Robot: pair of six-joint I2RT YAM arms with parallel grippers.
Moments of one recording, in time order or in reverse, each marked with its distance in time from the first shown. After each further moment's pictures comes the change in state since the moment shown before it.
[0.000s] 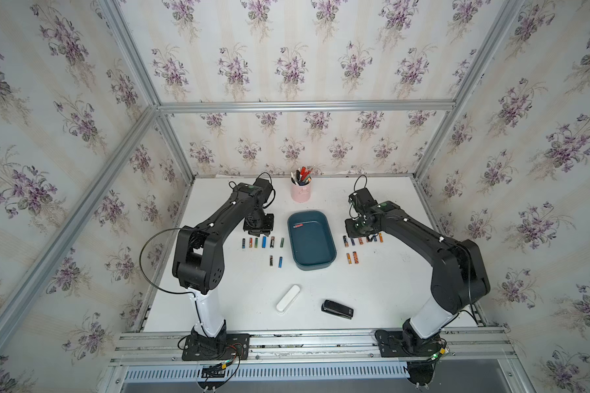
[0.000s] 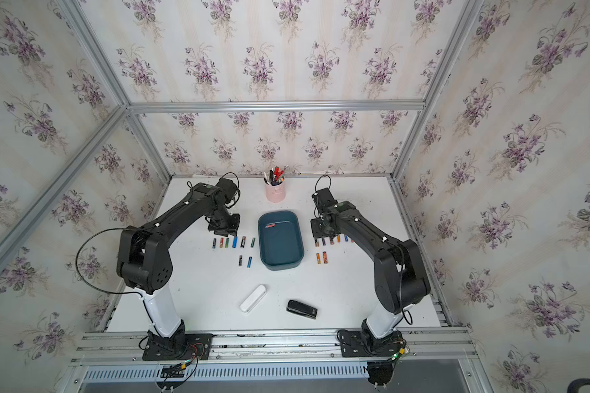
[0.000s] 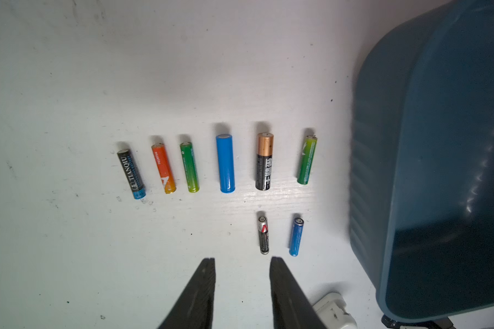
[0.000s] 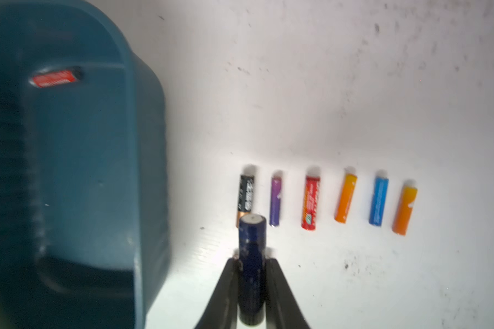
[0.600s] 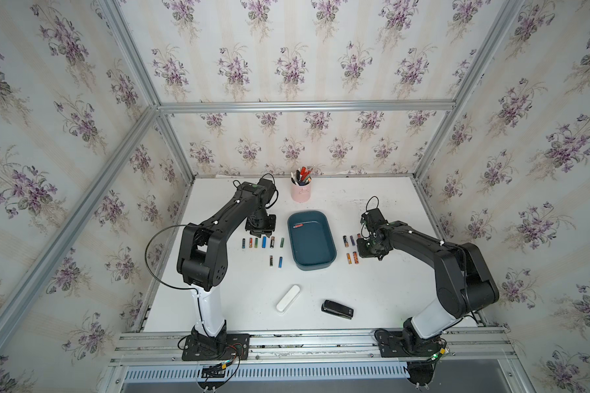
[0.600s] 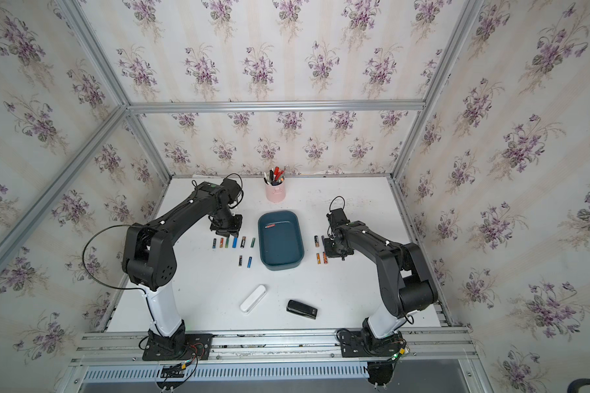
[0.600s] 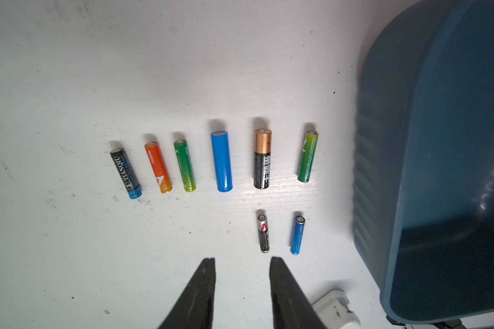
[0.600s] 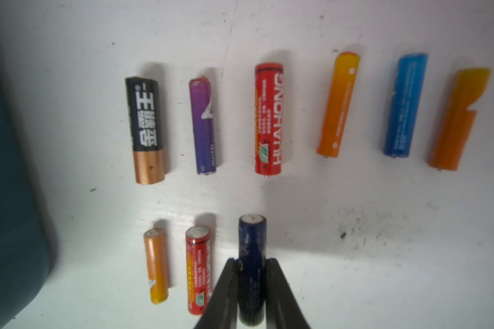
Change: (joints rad) left arm -0.018 0.034 0.027 -0.037 -0.011 0.007; right arm -0.095 -0.017 -0.266 0.143 -0.042 -0.019
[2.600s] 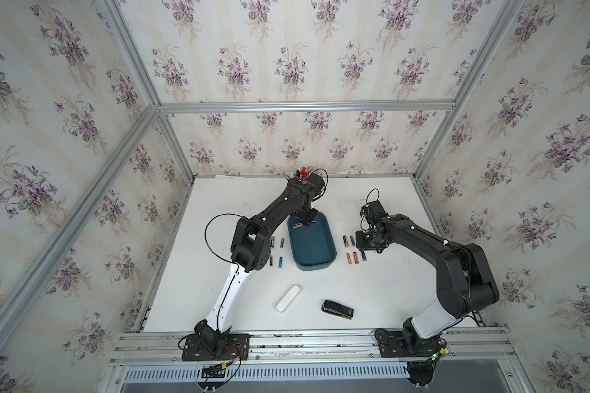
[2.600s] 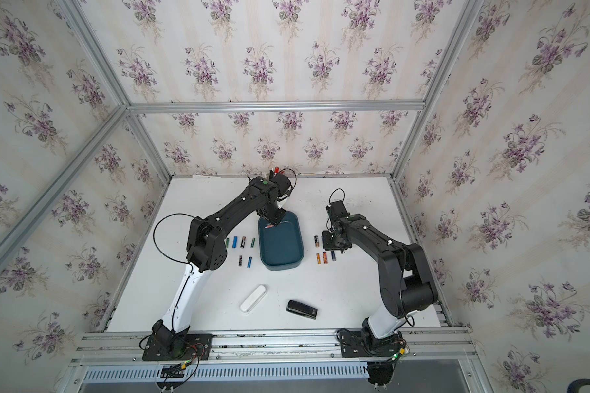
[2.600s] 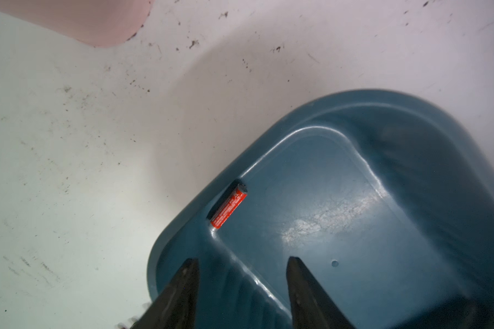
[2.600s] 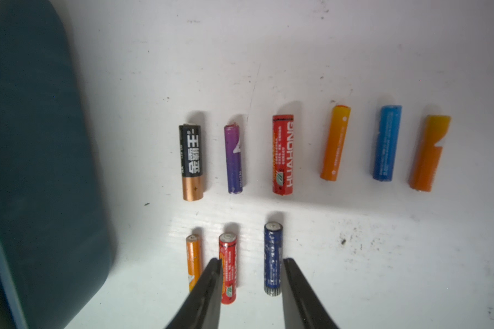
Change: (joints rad) left arm -0.263 0.526 0.724 -0.062 -0.161 0.298; right arm -0.003 -0.002 0.109 -0.068 -0.031 0.027
